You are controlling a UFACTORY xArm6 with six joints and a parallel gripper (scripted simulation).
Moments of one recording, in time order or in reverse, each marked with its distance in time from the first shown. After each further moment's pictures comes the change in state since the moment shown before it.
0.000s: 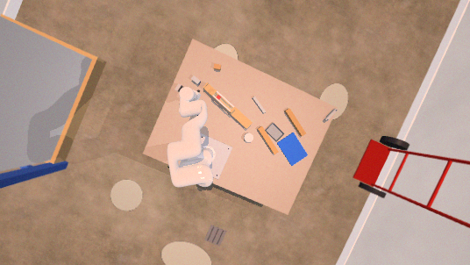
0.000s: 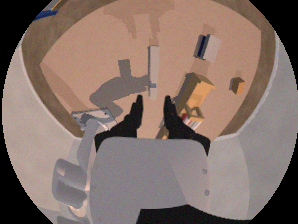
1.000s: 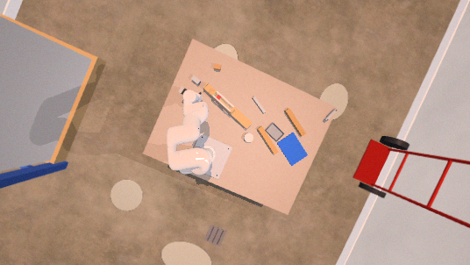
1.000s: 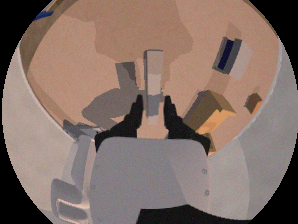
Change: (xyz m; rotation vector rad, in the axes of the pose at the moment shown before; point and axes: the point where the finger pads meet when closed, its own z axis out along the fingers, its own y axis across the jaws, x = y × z) arm 0.001 -0.001 0.090 0.000 0.000 0.000
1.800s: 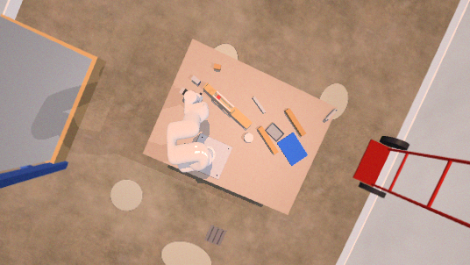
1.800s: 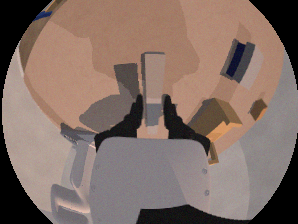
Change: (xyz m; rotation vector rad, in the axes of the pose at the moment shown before) arm 0.000 0.000 0.025 -0.001 0.000 0.000
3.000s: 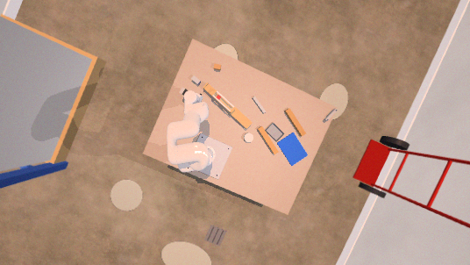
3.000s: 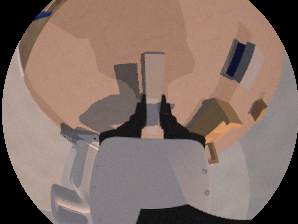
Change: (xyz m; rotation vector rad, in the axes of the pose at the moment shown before) arm 0.000 0.000 0.000 0.000 0.000 0.000
